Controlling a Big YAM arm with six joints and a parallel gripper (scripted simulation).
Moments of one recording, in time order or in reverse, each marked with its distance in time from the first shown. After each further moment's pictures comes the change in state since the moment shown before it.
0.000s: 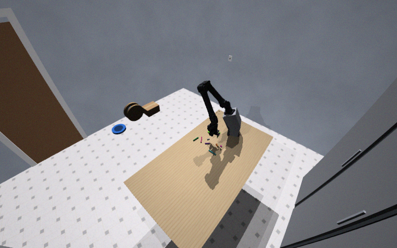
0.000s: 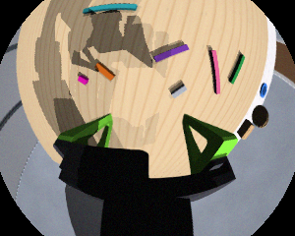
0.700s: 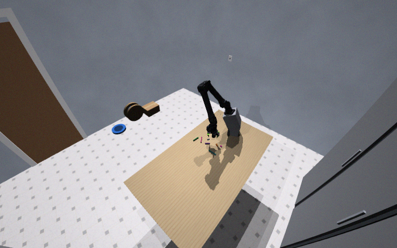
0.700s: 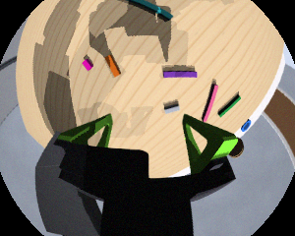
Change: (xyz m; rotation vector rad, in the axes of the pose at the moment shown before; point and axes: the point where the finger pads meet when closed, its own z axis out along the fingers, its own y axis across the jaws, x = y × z) arm -0.018 -0.003 -0.001 -0.002 0.001 -0.384
